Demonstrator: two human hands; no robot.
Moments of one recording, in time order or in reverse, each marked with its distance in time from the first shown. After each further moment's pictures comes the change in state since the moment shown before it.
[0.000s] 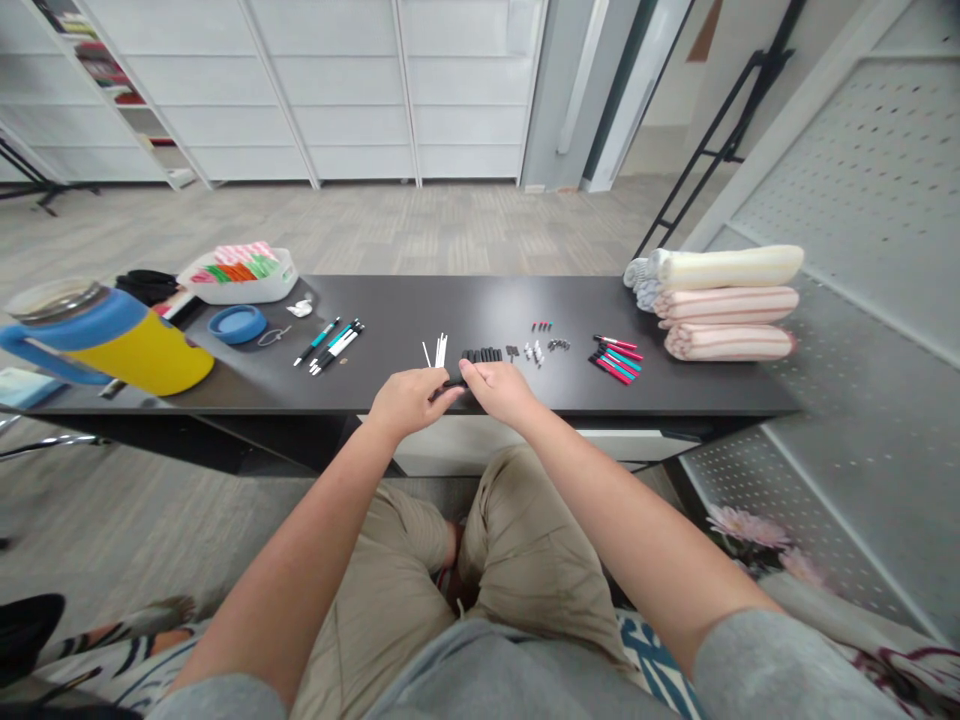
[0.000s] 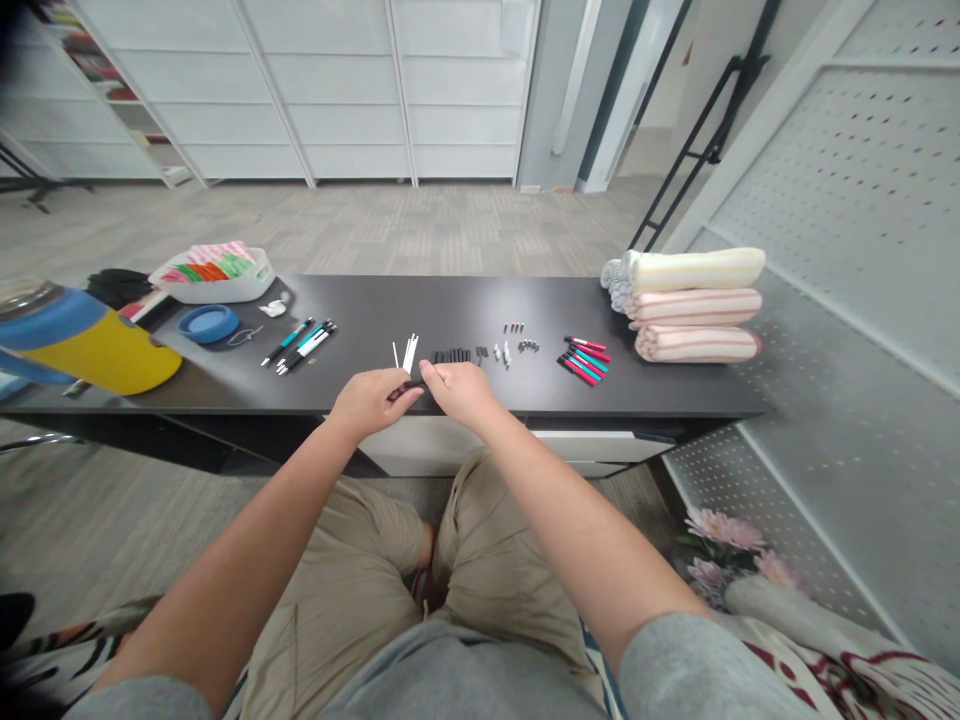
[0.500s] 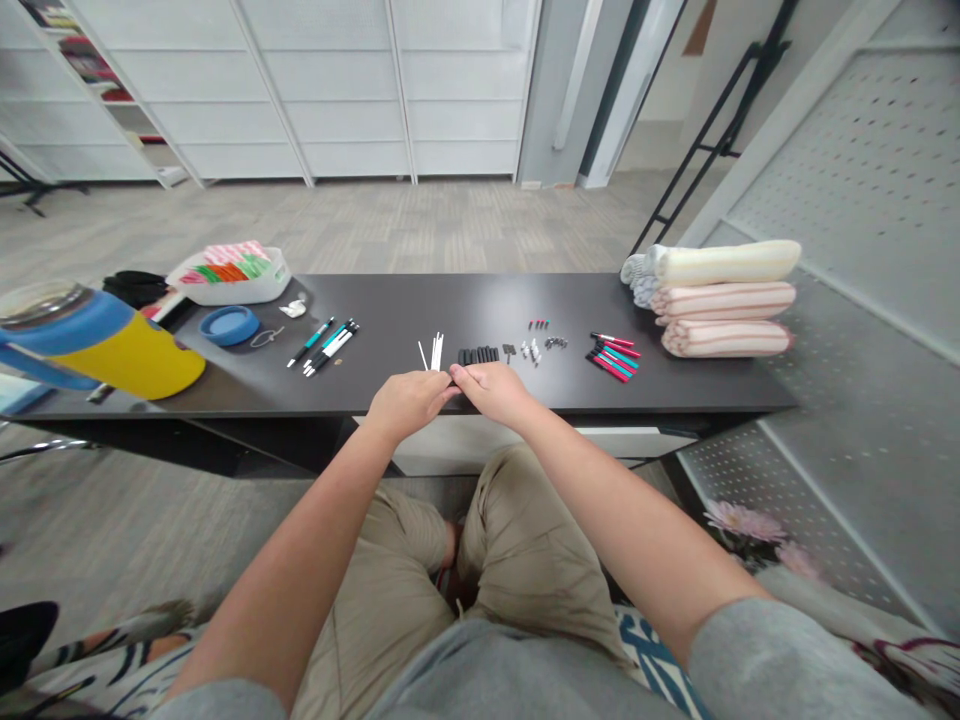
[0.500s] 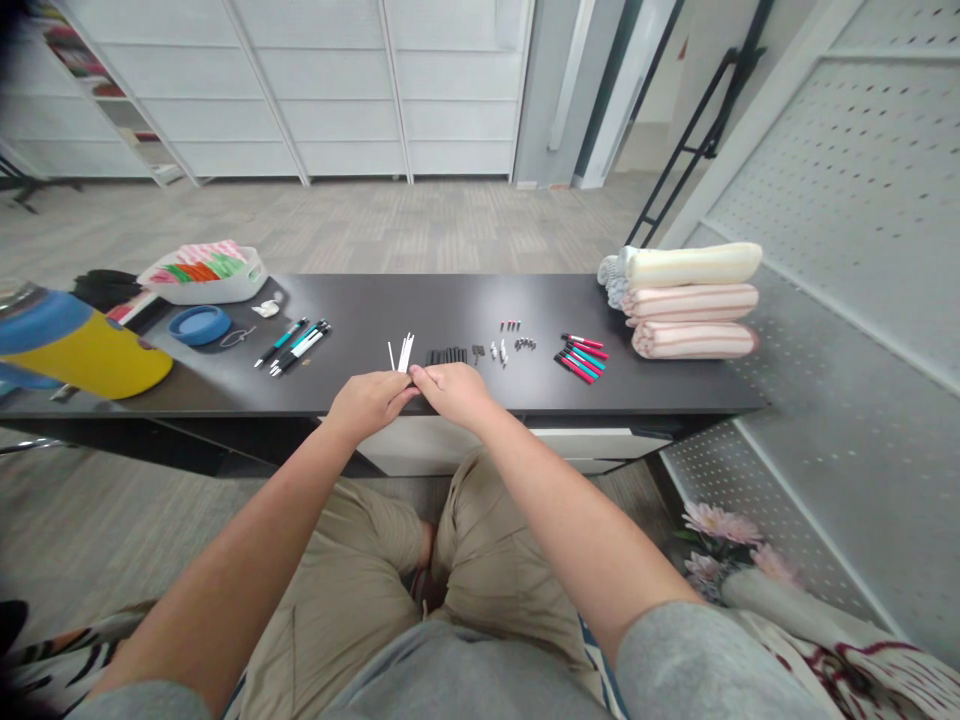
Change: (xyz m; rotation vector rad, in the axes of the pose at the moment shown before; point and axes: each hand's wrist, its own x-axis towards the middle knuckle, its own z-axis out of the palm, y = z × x) left_hand 0.002 0.003 0.004 0.082 -0.026 0.032; right_hand 0.001 0.000 -0.002 0.045 -0.056 -0.055
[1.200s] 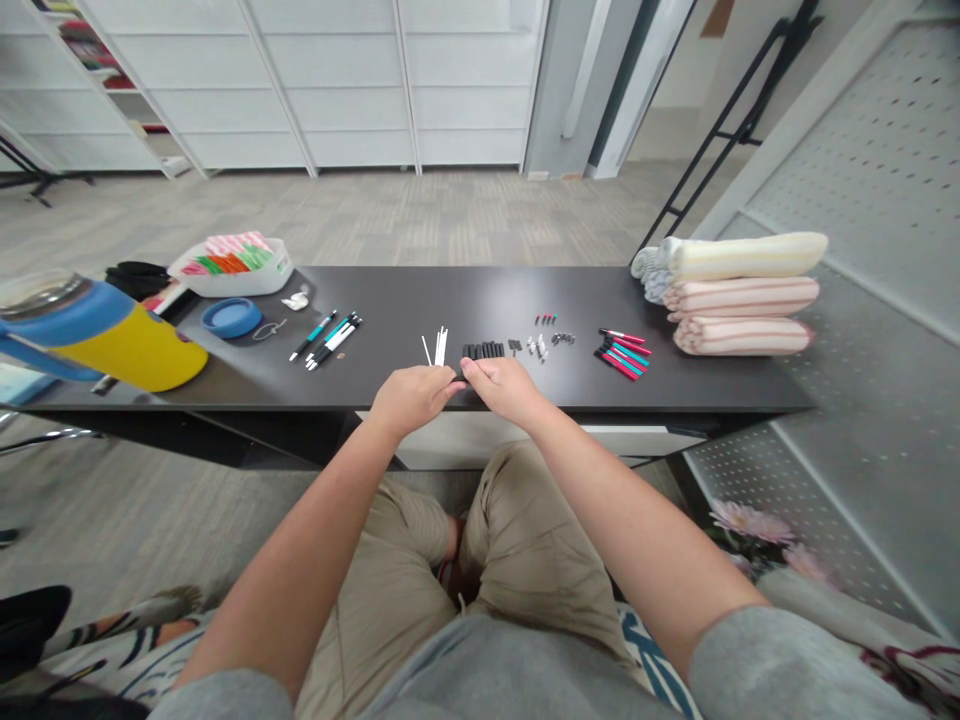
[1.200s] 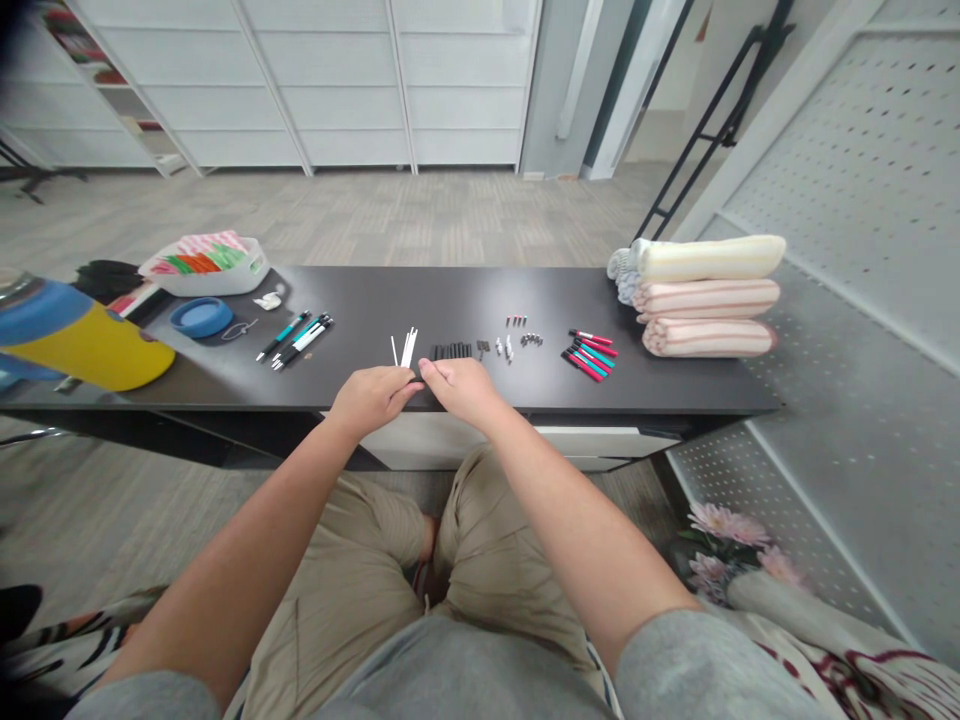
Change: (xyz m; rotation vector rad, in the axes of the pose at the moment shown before) left_hand 0.000 0.001 -0.002 -0.015 0.044 0.017; right_hand -0.004 0.002 -0.003 0.052 0.063 0.001
